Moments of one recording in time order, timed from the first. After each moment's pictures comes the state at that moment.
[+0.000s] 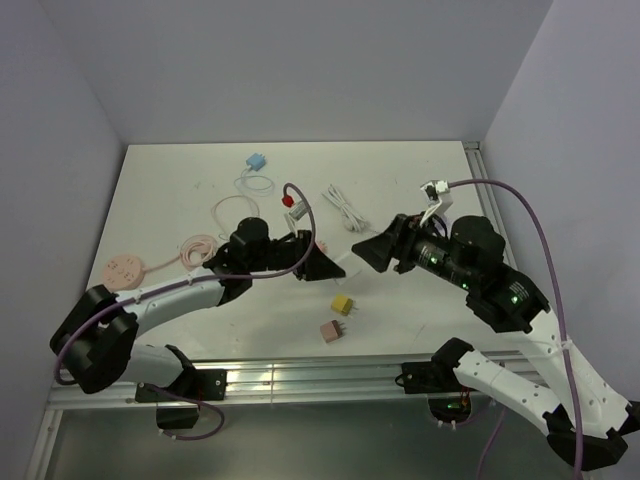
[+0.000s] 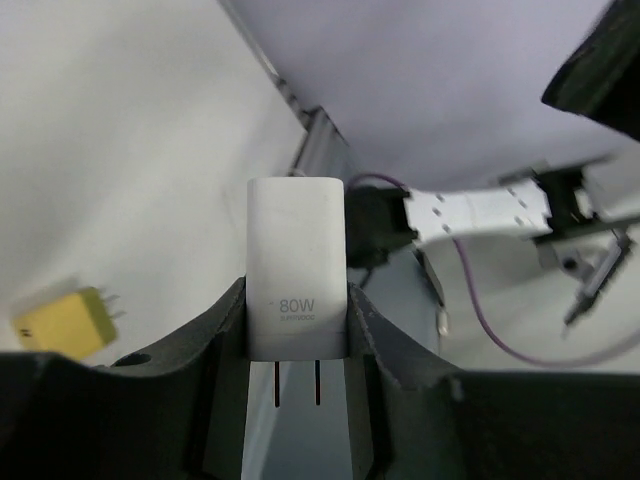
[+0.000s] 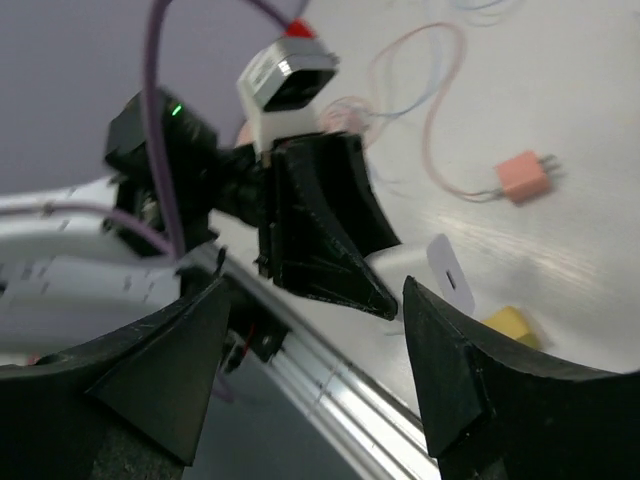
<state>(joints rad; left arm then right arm) -0.77 1.38 0.74 0.47 0.61 -0.87 0.65 0.75 1.05 -0.58 -0.11 0.69</state>
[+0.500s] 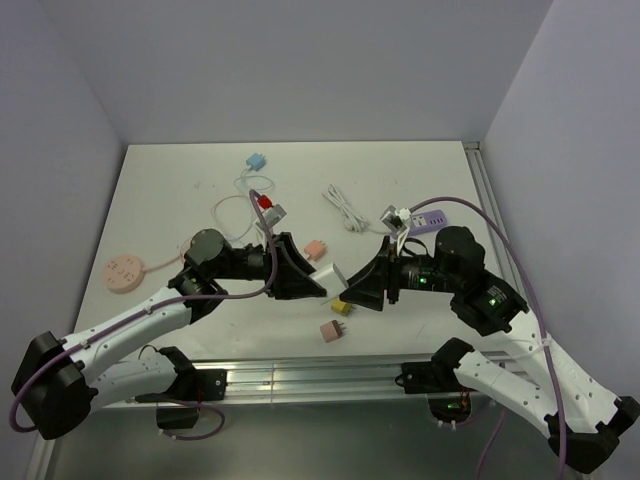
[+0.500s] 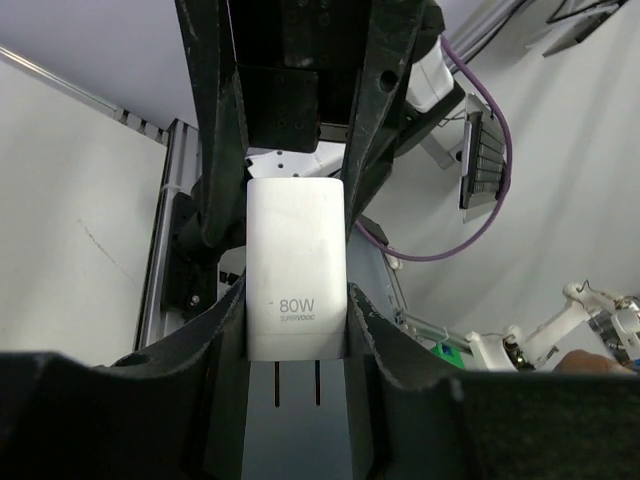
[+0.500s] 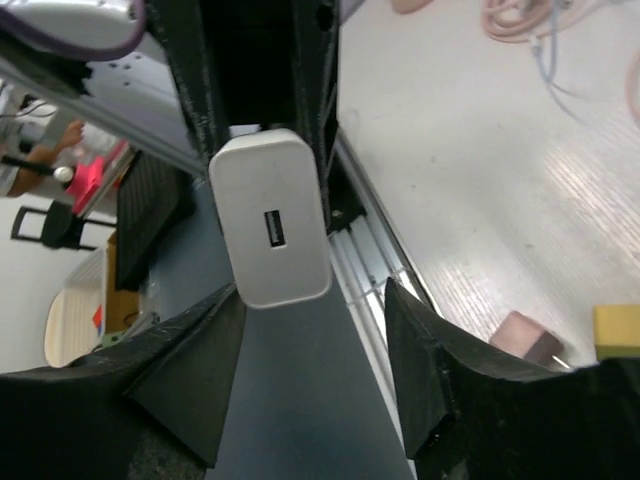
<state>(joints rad) -0.77 1.07 0.66 0.63 0.89 -0.89 0.65 0.69 0.85 -0.42 -0.66 0.54</state>
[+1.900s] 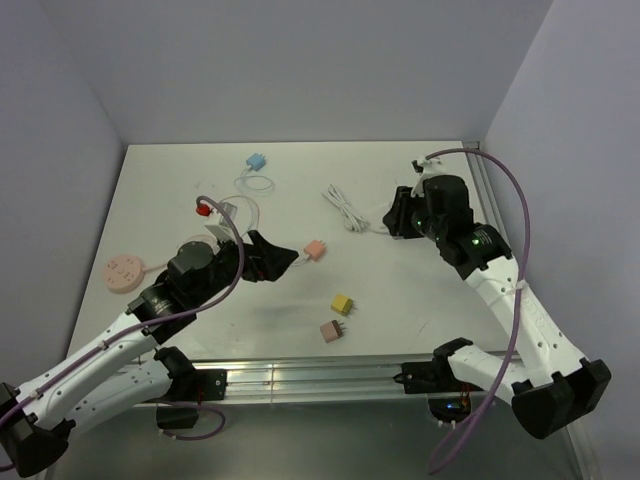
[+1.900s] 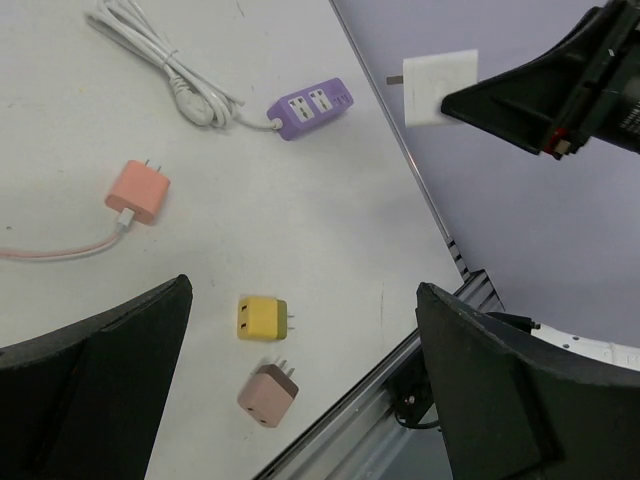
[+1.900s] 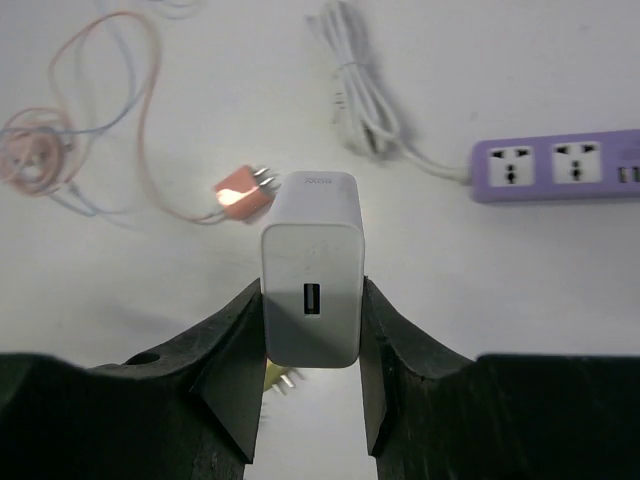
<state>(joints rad) -0.79 0.76 0.67 -0.09 -0.02 -0.72 0.40 1.01 1.08 -0.62 -0.02 0.32</state>
